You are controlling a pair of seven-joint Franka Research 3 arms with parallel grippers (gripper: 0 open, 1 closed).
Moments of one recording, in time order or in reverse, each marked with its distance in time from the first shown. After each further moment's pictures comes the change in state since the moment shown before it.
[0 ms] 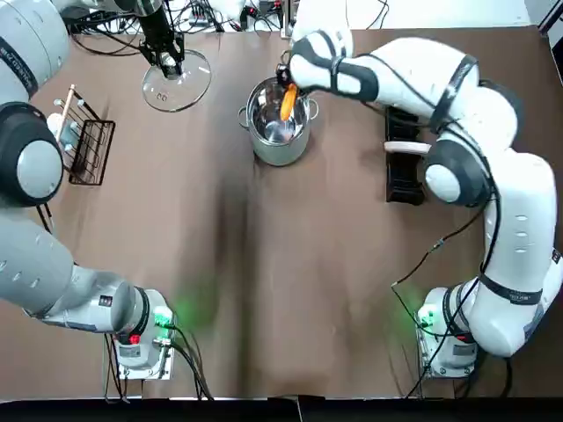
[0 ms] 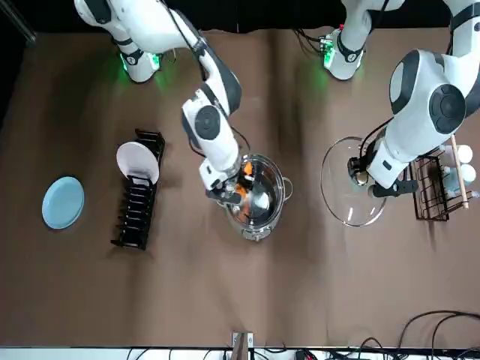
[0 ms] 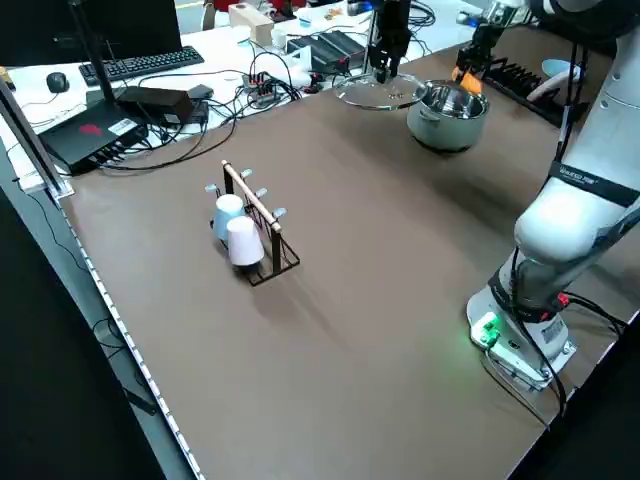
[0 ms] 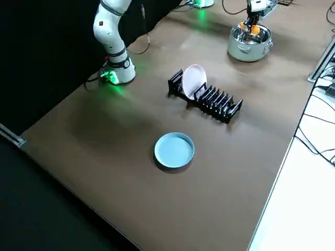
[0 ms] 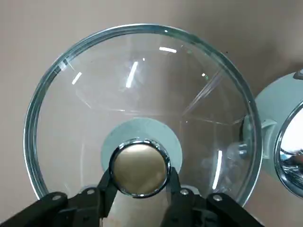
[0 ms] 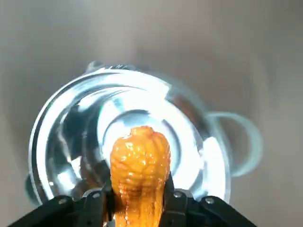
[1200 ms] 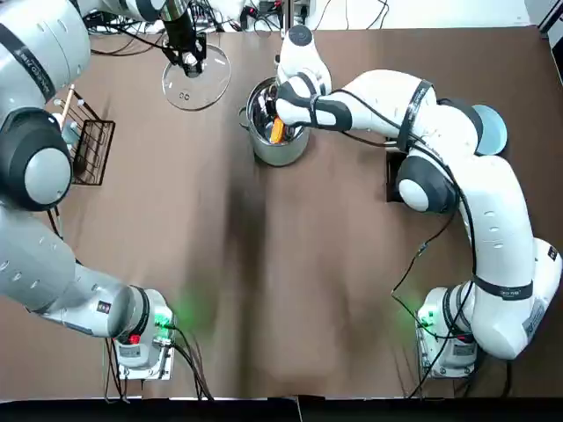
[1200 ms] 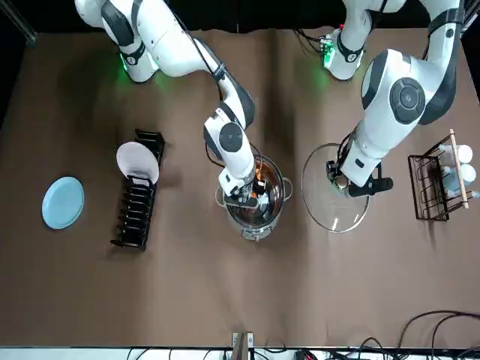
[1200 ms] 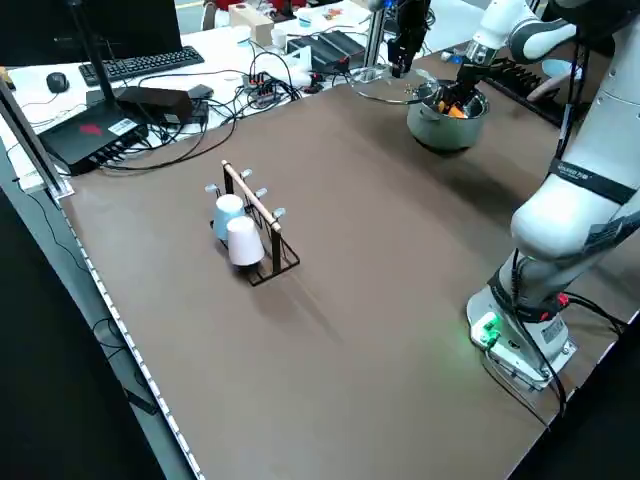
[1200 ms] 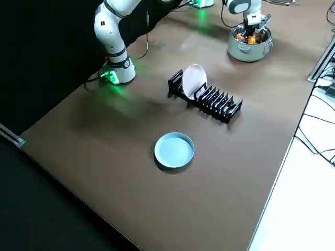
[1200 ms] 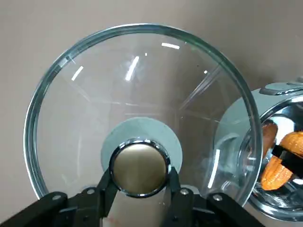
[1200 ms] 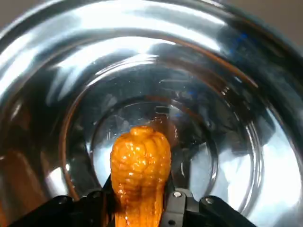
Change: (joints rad) left arm -0.115 0.025 -0.001 0.000 0.022 0.109 -0.162; right arm 0.071 0.192 -0.017 0.085 -0.024 0.100 0.005
